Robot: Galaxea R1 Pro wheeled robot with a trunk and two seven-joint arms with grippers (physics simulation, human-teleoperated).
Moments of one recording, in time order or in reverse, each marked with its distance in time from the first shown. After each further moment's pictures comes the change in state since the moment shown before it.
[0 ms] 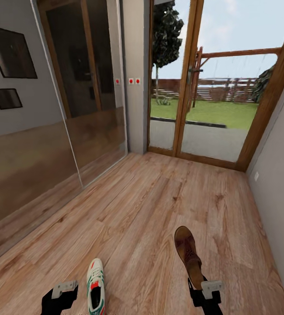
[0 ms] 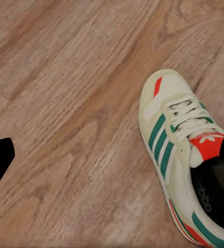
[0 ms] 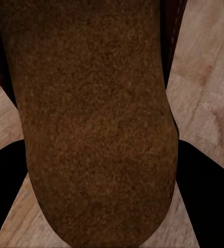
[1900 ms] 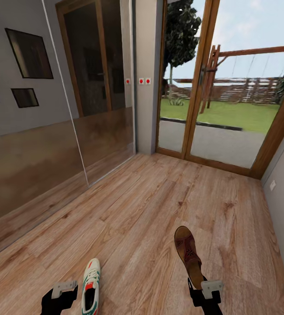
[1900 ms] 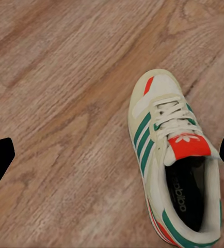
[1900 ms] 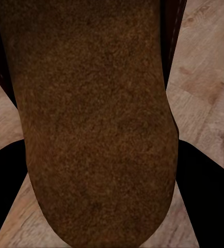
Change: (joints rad) left arm 0.000 0.000 0.001 0.000 0.000 0.000 0.000; right arm 0.000 0.001 0.000 -0.002 -0.001 0.000 -0.001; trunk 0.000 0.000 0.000
